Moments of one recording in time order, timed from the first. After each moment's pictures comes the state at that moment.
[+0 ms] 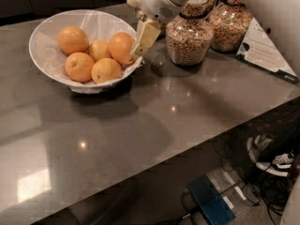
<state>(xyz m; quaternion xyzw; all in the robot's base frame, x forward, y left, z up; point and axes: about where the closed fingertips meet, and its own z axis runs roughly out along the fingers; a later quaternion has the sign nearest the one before) 0.649 0.029 0.978 -0.72 0.58 0.07 0.38</state>
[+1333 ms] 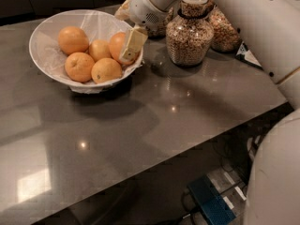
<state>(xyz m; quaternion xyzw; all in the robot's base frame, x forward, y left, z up) 0.658 0.062 0.950 -0.74 0.57 0.11 0.34</state>
